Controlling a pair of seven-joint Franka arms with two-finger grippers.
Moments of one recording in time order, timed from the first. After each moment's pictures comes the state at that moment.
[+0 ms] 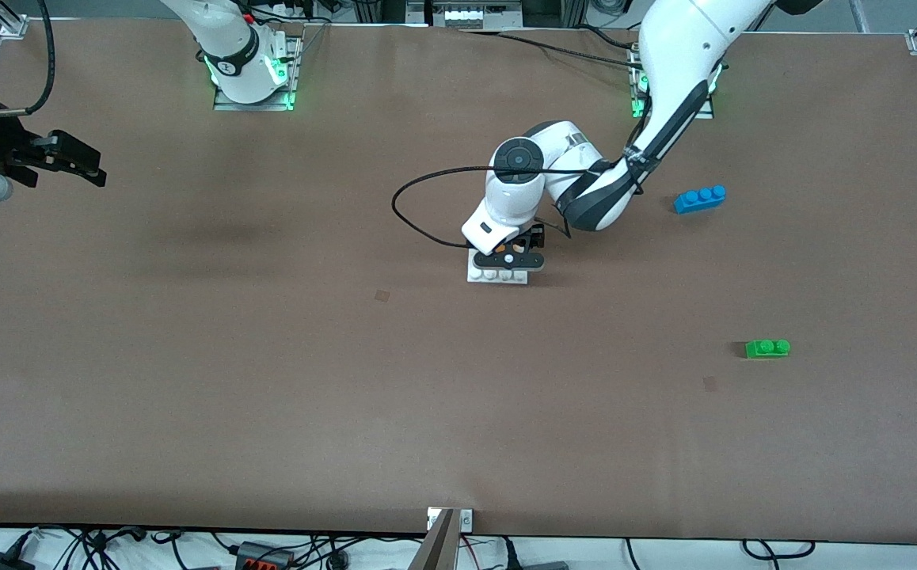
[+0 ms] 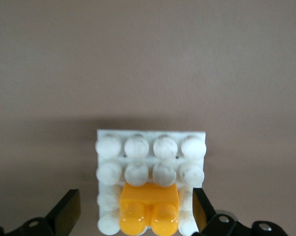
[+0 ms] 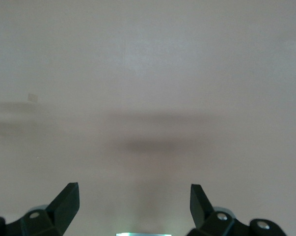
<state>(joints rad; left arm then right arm) -0.21 0.59 -0.56 -1.76 0.36 2.22 -0.94 -0.04 -0.02 0.06 -1.63 0.00 1.54 0.00</state>
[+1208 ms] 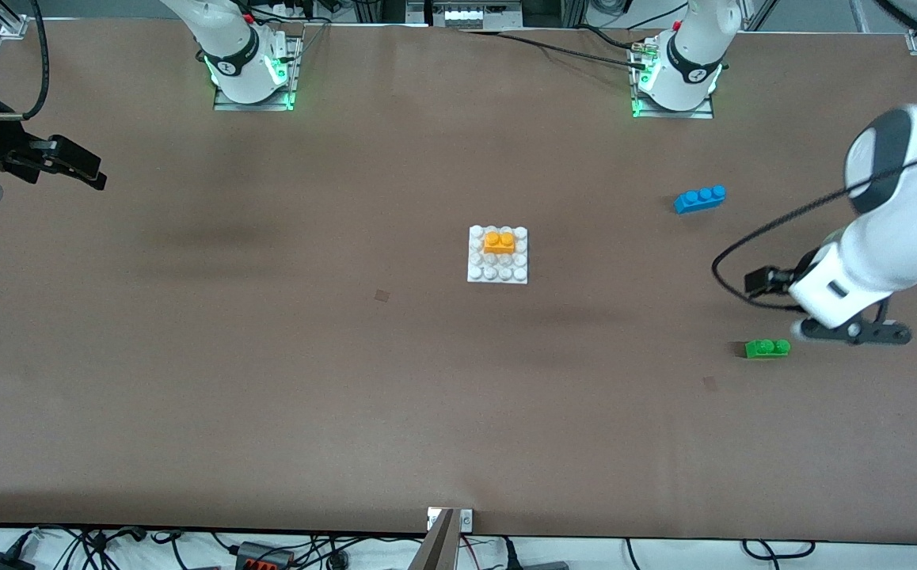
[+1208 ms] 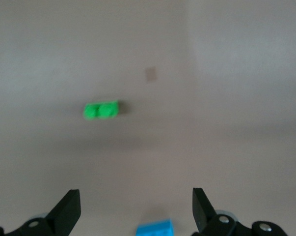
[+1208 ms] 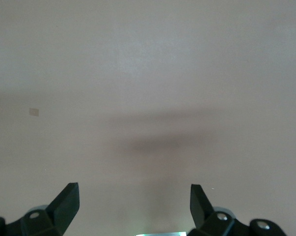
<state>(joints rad) 0.13 0.27 -0.22 -1.52 0.15 1.66 -0.07 -0.04 -0.02 0.06 -1.62 0.00 1.54 0.12</state>
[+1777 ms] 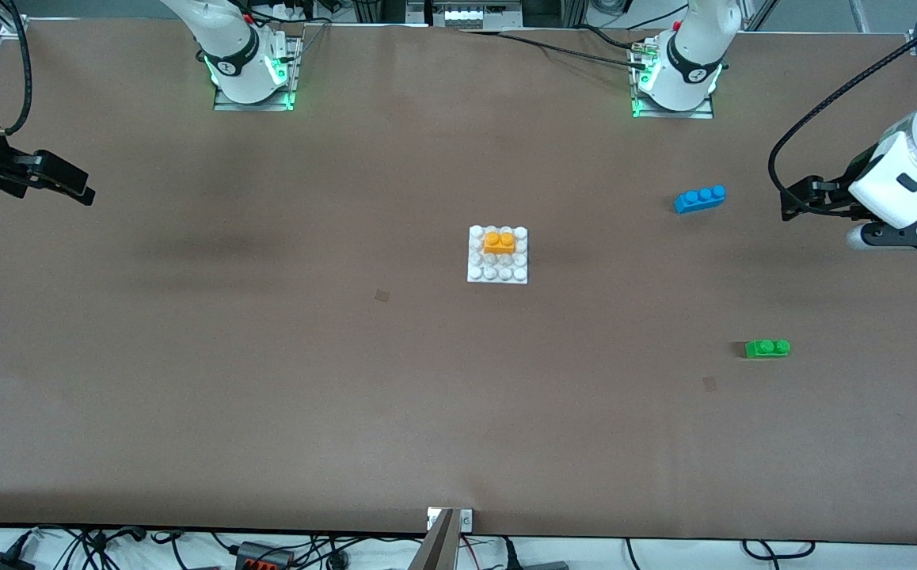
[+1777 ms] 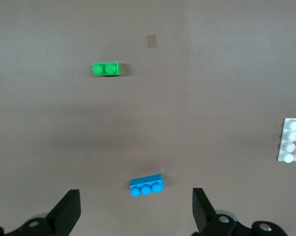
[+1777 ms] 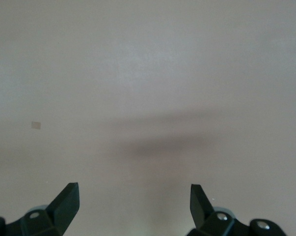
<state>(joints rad) 0.13 0.06 -0.19 -1.64 0.05 1.57 -0.06 -0.05 0.04 0.06 -1.54 0.00 1.55 0.12</state>
